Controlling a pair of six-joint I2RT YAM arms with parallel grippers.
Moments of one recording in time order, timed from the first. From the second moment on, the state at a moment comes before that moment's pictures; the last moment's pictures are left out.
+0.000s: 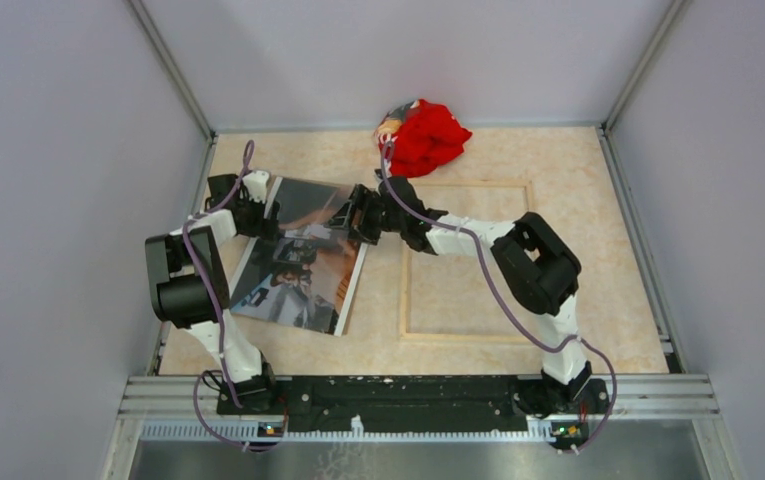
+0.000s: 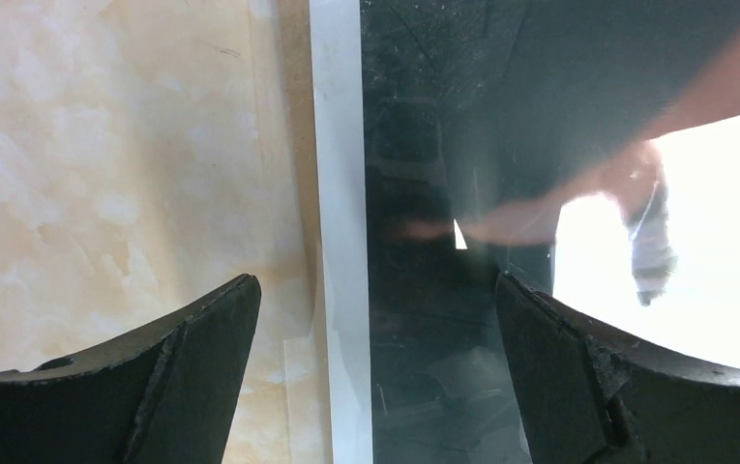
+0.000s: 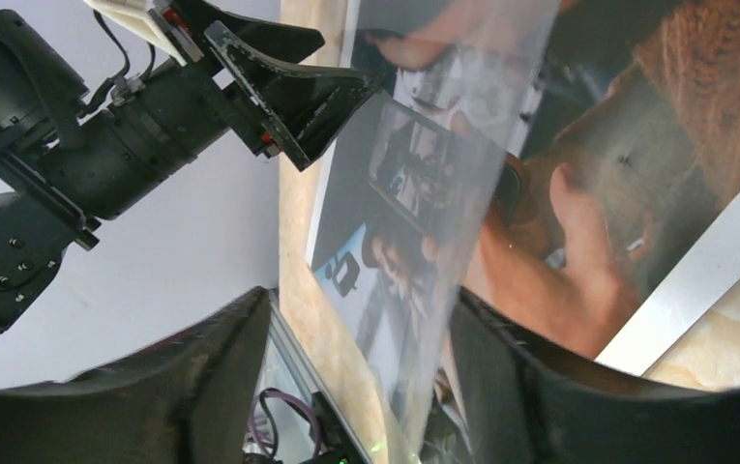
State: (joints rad) left arm 0.21 1.78 1.04 -0.13 0.23 0.39; right arm 0.80 2.05 1.38 0.26 -0.29 1.10
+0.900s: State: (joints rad) left arm 0.23 1.79 1.17 -0.39 0.28 0.40; right arm 0.77 2.09 1.43 0.09 -0.28 1.01
